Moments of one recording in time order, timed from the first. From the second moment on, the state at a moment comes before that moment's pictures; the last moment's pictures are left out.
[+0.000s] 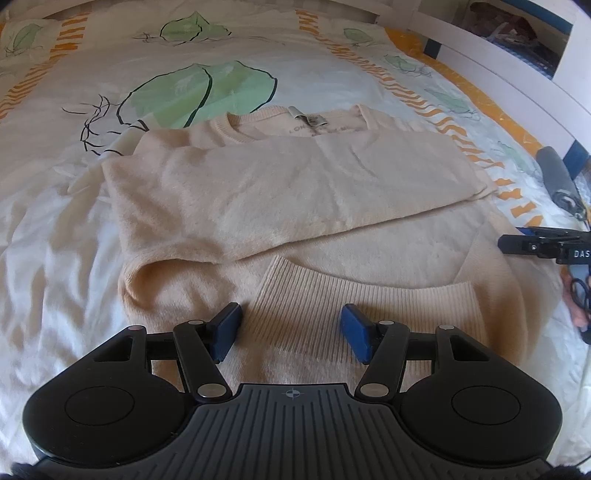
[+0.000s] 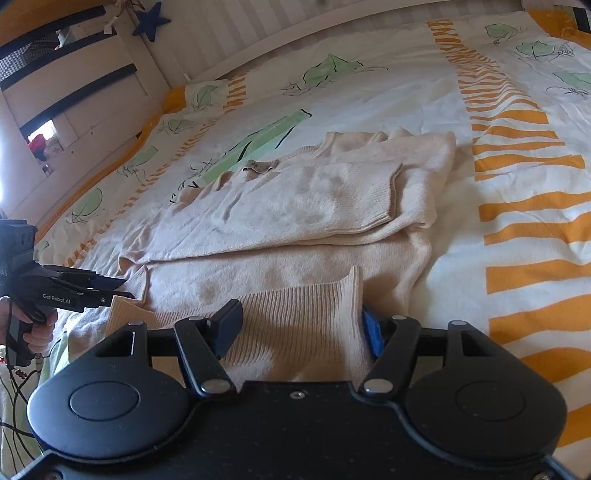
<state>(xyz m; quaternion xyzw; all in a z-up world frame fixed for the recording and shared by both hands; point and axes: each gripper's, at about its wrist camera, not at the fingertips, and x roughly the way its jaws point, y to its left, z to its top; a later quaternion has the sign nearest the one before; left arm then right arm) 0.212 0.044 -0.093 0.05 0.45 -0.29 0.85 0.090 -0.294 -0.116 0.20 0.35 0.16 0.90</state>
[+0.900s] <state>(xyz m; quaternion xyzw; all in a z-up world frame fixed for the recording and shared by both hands) 0.198 0.088 -0.004 -0.04 0.25 -0.19 0.95 0.108 -0.305 -0.016 0.15 0.24 0.11 0.95</state>
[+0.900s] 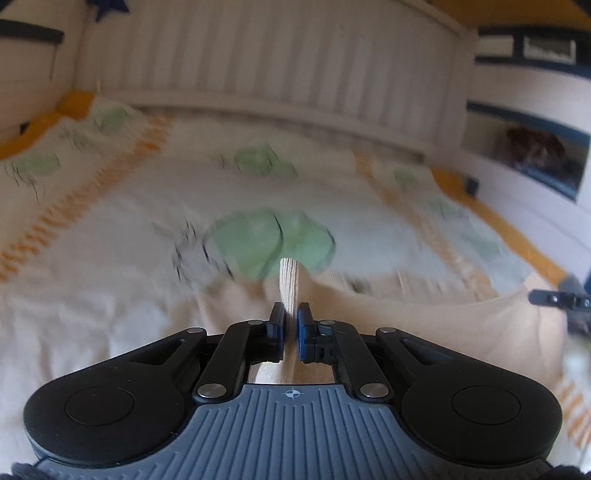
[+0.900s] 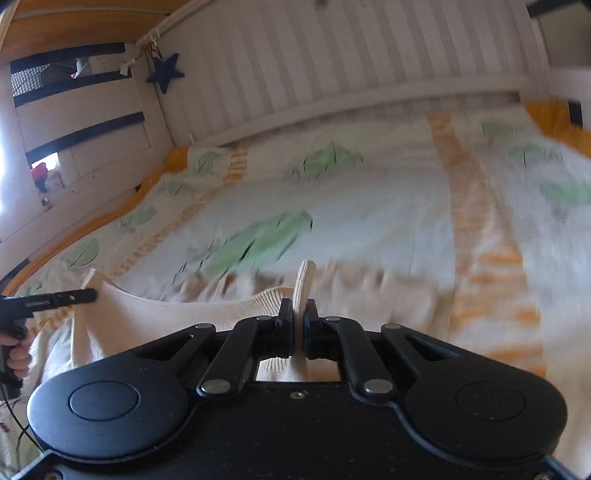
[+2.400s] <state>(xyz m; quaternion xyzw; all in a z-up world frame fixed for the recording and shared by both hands) 0.204 0.039 -0.050 0.03 0.36 -0.18 0.92 0.129 -0.286 -0.068 0.12 0.33 0.02 0.94</state>
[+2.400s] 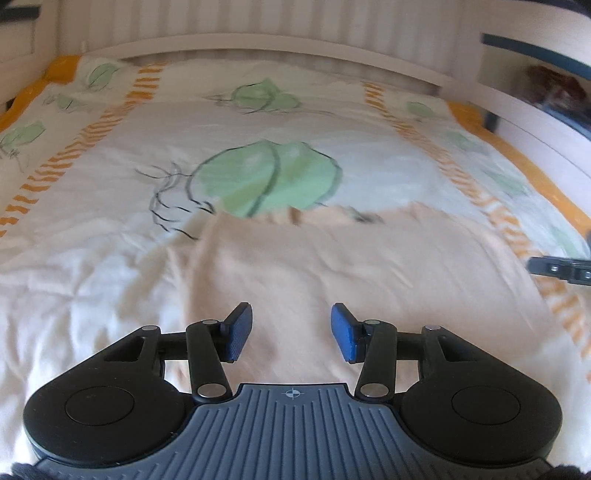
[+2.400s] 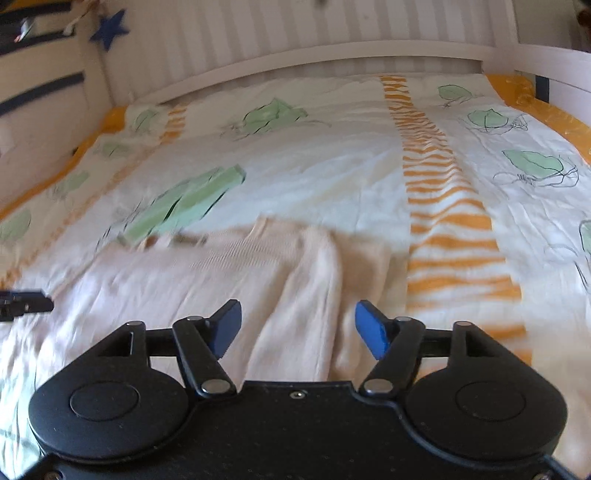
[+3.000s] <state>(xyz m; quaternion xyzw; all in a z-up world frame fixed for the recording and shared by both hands) 0.175 0.007 -0.099 0.04 0.39 -0.12 0.91 0.085 -0.280 -0.113 0.13 0.36 0.00 0.92</state>
